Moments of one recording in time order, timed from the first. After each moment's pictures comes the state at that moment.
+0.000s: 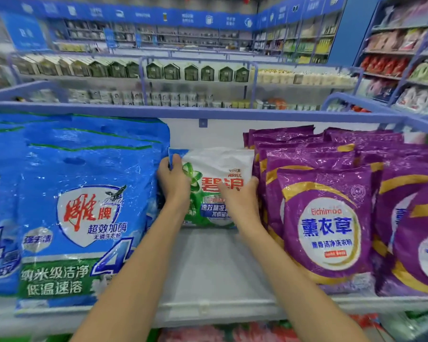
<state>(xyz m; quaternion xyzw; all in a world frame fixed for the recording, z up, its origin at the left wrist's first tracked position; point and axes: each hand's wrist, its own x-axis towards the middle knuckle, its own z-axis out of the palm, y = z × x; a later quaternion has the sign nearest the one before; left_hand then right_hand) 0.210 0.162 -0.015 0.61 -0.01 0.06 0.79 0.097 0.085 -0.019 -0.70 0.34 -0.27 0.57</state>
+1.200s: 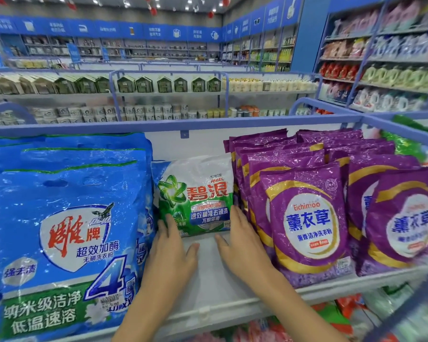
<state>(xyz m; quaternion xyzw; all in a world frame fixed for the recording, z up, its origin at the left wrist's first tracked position) 0.114 0.244 -0.061 0.92 -0.27 -0.02 0.26 0.029 0.097 -0.061 -0.91 0.25 -0.17 0.27</state>
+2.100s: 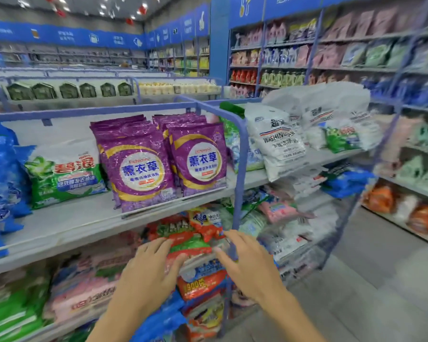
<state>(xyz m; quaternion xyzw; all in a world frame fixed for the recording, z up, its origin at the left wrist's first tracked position) -0.217 0.208 -0.066 0.86 -0.49 -0.05 0.13 -0.401 0.065 -0.067 -0.90 0.36 -0.16 0.21</state>
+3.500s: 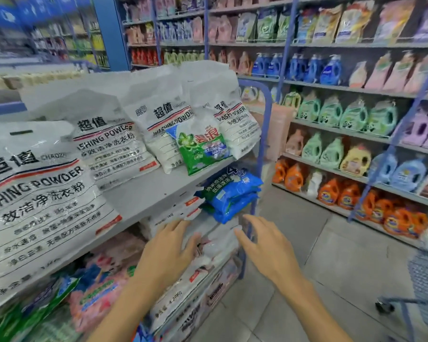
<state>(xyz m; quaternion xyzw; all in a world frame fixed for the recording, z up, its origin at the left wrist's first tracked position) -0.522 -0.435 -0.079 0.73 -0.66 -0.06 0.18 -0.748 -0.493 -0.081 -0.78 0.57 -0.21 0.18</state>
